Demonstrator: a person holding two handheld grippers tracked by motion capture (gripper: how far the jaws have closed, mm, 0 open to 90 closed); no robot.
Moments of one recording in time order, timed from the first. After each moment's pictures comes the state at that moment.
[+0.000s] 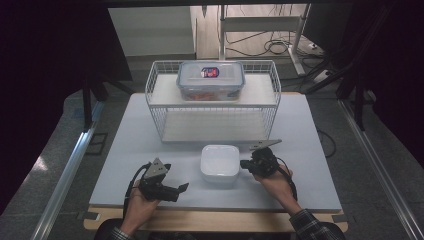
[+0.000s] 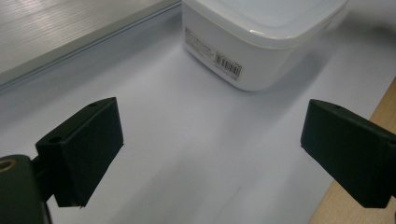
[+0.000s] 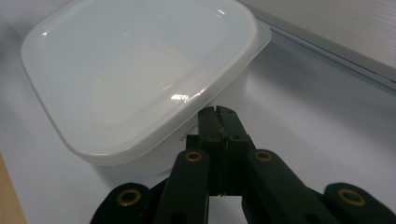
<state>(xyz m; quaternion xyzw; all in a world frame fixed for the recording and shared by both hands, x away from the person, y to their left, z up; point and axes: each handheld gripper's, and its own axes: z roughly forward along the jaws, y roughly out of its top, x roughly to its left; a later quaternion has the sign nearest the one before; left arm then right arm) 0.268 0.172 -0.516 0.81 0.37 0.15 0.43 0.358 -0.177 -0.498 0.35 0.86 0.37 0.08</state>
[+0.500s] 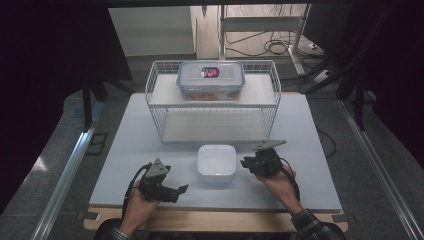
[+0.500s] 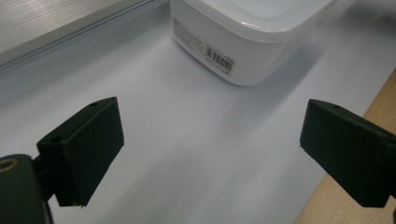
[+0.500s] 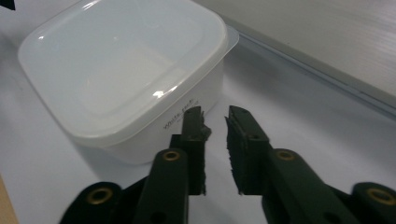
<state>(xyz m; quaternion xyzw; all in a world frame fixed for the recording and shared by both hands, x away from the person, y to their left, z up) 0.266 0.171 -0.514 0.82 0.38 0.14 0.41 0.350 -0.186 -0.490 0.35 0.85 0.38 0.11</state>
